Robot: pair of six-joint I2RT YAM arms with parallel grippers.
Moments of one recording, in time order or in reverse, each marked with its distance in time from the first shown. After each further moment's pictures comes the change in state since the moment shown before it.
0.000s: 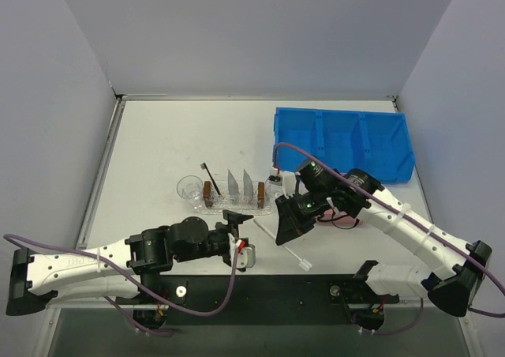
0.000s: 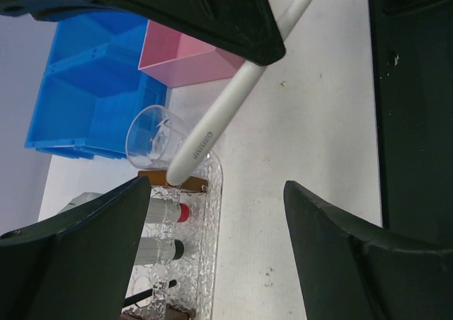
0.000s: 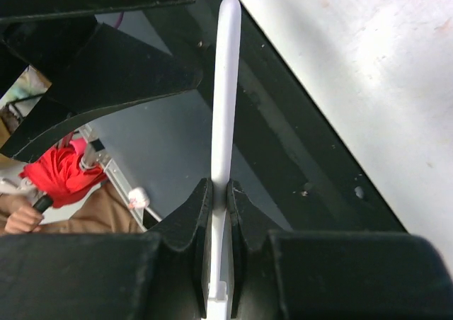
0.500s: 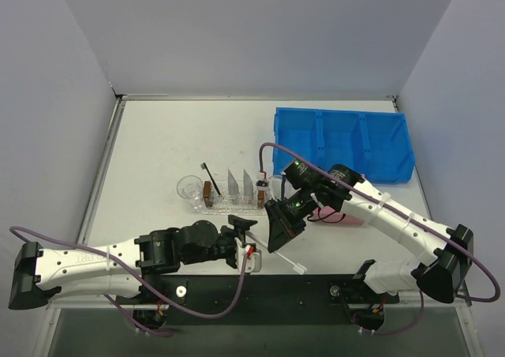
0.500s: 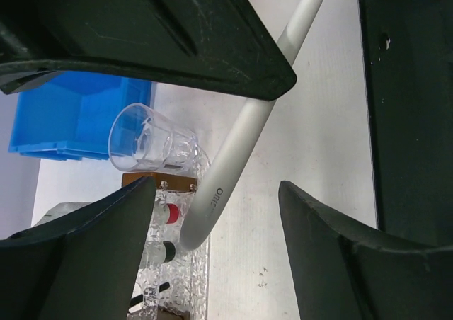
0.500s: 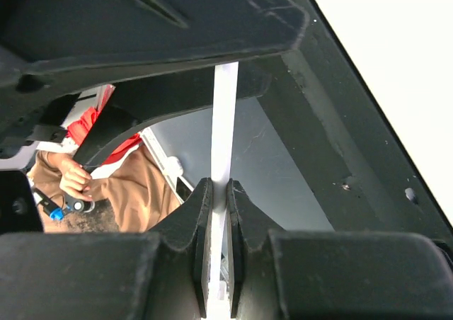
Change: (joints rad) left arm -0.040 0.058 -0.015 0.023 -0.034 0.017; right arm 0.043 0.134 0.027 -0.013 -0.159 0.019
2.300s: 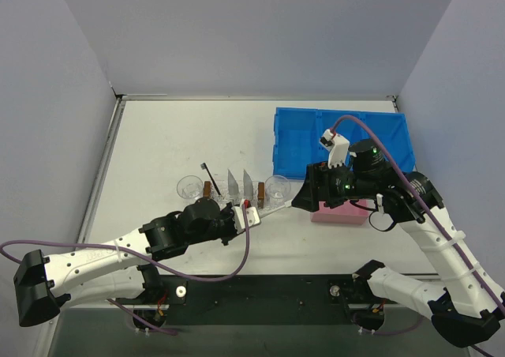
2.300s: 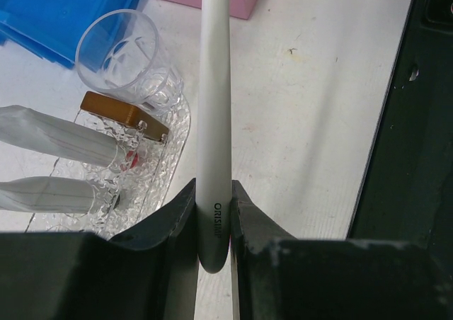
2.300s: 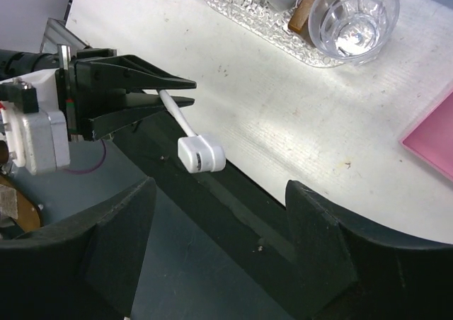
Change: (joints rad) left arm 0.251 0.089 0.027 -0.031 0.109 -0.364; right arm -0.280 -0.308 0.138 -0.024 0.369 0.001
